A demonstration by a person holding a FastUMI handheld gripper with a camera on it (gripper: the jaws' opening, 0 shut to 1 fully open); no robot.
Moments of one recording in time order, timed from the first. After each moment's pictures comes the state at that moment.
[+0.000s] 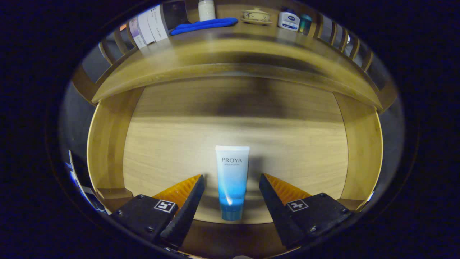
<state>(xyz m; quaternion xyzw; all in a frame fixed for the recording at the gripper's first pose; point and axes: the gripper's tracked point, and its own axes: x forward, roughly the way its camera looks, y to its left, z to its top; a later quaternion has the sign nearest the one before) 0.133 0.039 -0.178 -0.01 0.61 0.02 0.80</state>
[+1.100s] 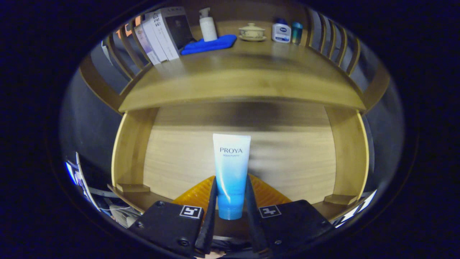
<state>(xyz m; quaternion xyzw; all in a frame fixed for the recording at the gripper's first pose) 0.122 0.035 -0.098 0.02 0.55 0.05 0.83</state>
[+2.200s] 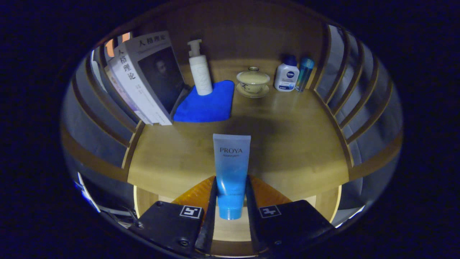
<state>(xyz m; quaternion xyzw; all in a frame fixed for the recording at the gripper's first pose) 0.294 0.049 -0.020 0.02 0.50 0.03 0.87</state>
